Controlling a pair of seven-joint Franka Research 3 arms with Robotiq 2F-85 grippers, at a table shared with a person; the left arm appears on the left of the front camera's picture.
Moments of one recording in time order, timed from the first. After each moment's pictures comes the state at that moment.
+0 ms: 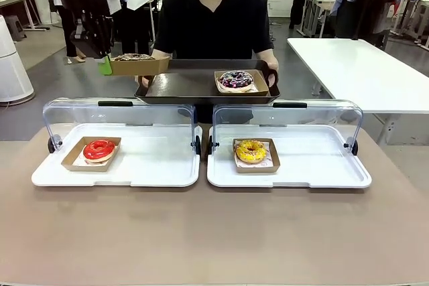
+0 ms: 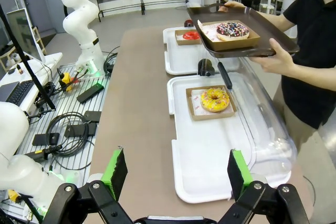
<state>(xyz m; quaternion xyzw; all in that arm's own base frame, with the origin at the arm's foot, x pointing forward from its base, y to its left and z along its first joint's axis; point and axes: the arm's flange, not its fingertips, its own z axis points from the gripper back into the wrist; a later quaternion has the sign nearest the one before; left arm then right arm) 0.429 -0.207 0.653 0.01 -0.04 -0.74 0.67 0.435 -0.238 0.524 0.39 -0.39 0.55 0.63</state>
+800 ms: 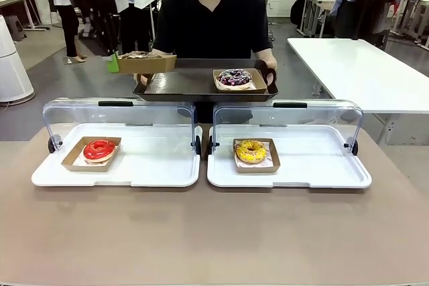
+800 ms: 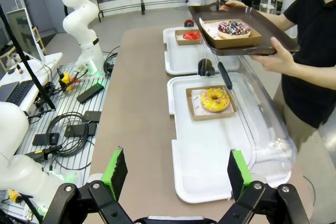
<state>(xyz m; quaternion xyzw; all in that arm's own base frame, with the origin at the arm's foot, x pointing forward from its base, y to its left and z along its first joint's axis) 0.436 -0.225 0.658 0.02 -0.05 -0.75 0.66 0.435 -0.238 0.524 0.39 -0.39 0.55 0.63</state>
